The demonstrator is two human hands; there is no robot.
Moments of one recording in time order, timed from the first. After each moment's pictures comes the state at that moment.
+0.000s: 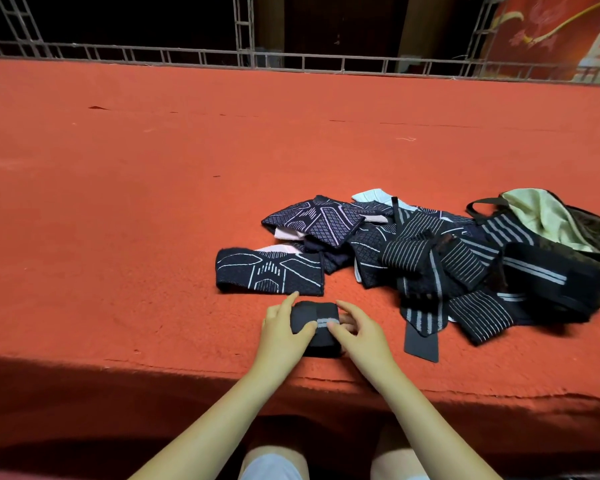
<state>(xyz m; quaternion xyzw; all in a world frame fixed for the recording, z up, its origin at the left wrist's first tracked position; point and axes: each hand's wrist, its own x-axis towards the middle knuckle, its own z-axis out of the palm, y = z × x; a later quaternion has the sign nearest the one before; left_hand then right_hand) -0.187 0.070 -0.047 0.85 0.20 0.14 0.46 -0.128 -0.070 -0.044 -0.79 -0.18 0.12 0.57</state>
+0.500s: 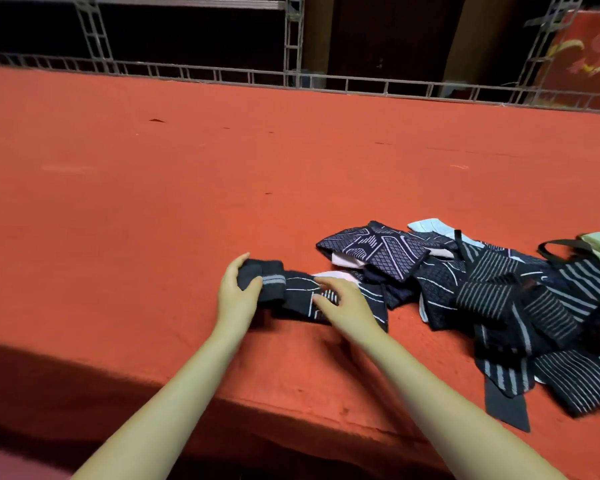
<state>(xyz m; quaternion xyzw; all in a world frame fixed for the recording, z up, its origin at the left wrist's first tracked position) -0.194 0.242 -0.002 0.70 0.27 0.37 0.55 -0.083 0.082 -0.014 -0.83 -0.35 0.04 0.43</state>
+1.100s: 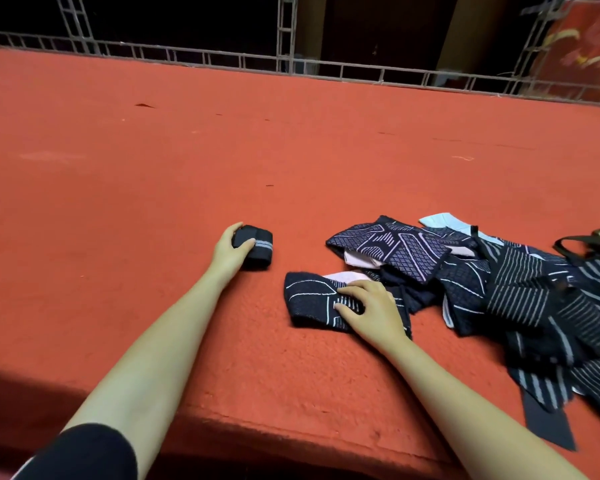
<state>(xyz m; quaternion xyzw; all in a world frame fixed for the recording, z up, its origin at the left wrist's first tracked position) -0.105 0.384 -0.033 0.77 0.27 0.27 0.52 -0.042 0.088 -0.059 -0.89 -0.35 -0.09 0.28</state>
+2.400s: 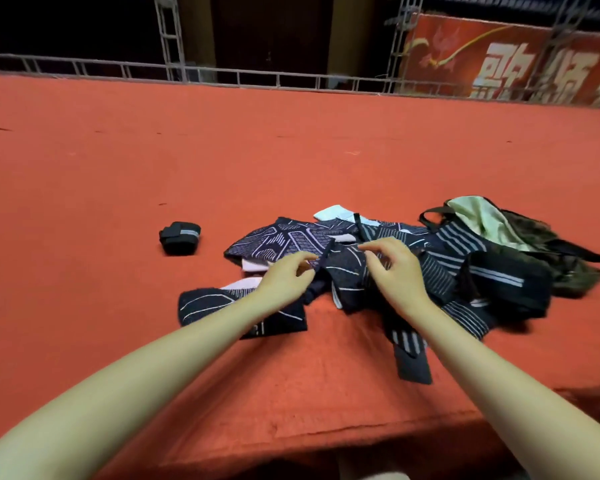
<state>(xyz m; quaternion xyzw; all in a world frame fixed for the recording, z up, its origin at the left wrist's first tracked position) -0.047 0.124 0.020 0.91 -0.04 0.10 0.40 -0.017 -0.085 0.041 -0.85 -0.23 -0.24 0.41</state>
